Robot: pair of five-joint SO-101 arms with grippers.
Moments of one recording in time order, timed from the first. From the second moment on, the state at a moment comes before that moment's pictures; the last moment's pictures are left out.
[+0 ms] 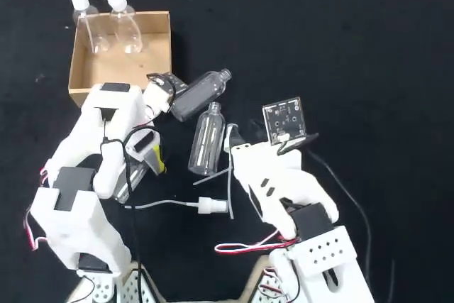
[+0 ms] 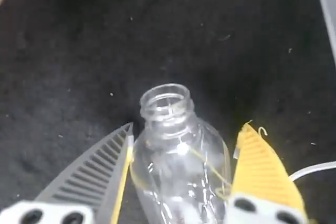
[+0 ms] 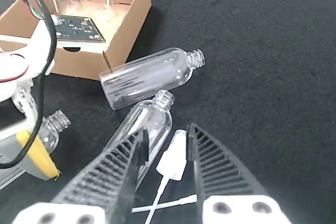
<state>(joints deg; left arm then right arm) -1.9 12.9 19.2 64.7 -40.7 -19.6 -74.3 76.9 38.5 -3.5</state>
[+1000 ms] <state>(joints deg) -6.1 9.7 22.7 63.5 -35.7 -19.6 -74.3 76.9 38.5 -3.5</state>
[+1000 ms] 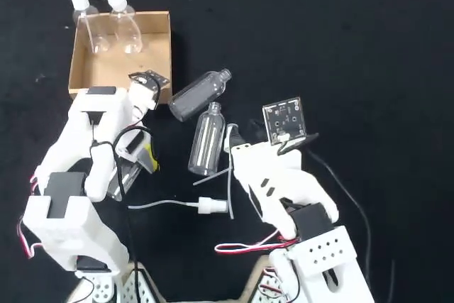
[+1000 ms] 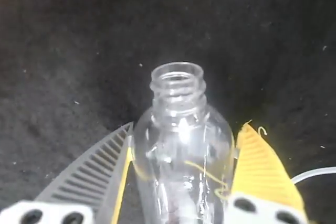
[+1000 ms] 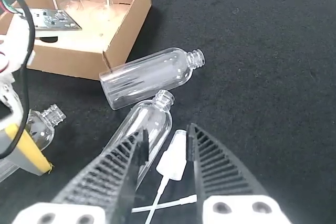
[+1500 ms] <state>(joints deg) -5.9 8.7 22.7 63.6 -35.8 -19.6 -74.3 76.9 38.5 -3.5</state>
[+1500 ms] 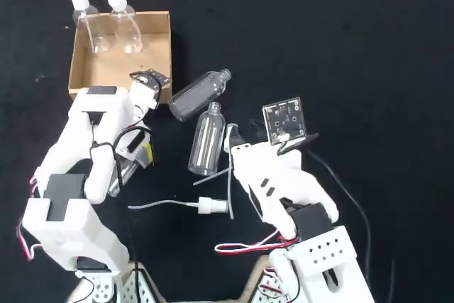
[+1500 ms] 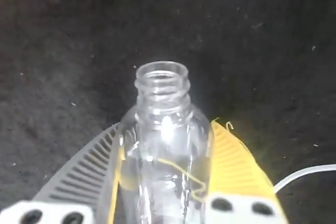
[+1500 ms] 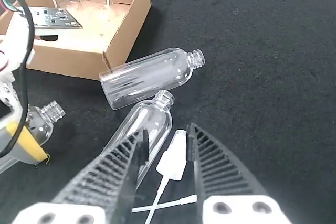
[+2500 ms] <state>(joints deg) -1.3 -24.2 45.8 58.2 -16.0 -19.6 -56.0 66.9 39.7 -10.1</state>
